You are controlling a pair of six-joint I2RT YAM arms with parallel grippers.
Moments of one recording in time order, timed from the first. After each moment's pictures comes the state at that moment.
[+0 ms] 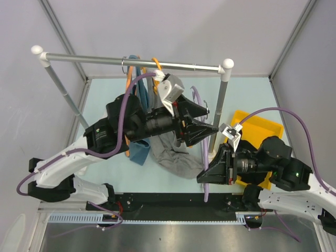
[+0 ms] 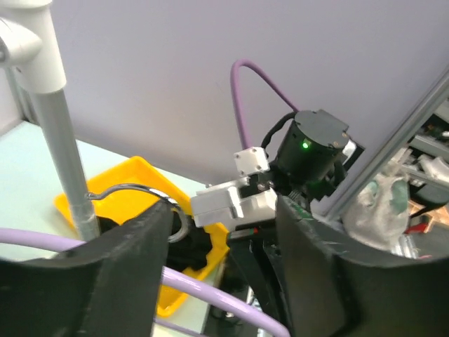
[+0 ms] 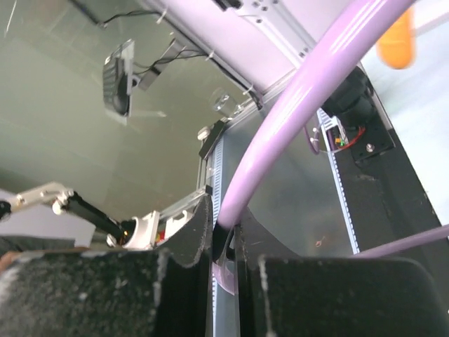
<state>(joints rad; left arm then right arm) -1.26 1.32 1.81 -0.38 0.07 -0.27 1.11 0.60 0.98 -0.36 -0.52 0.78</state>
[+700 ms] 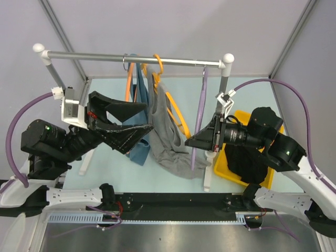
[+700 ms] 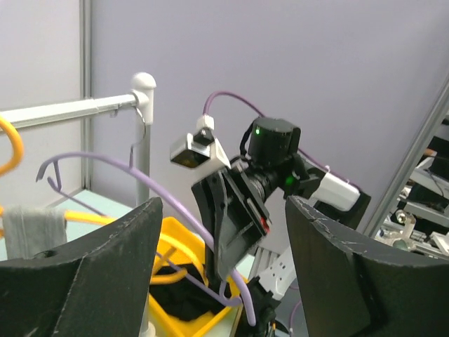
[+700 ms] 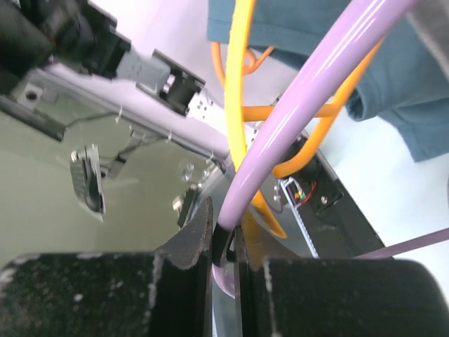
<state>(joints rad) -1.27 0.85 1.50 -0.24 -0.08 -0.22 0.90 0.89 1.29 -0.45 -0.46 0.81</state>
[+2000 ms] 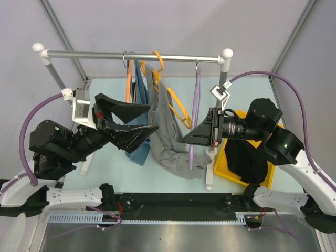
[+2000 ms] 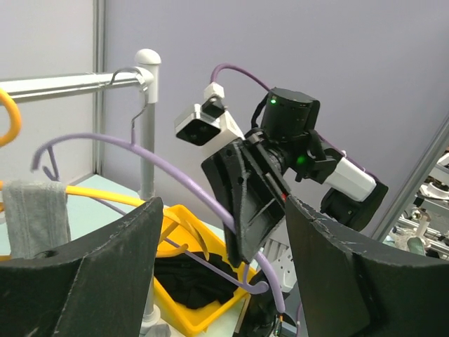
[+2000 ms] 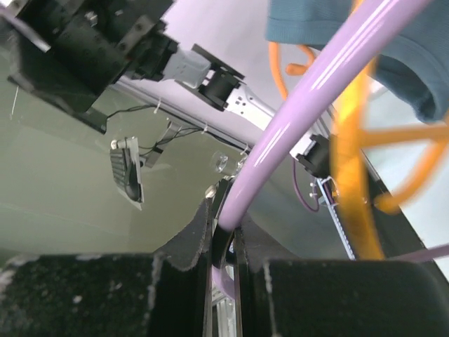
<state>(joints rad) -1.27 0.84 1.46 -0.25 -0.12 -0.22 0.86 0.97 1.40 -0.43 -0.60 0.91</state>
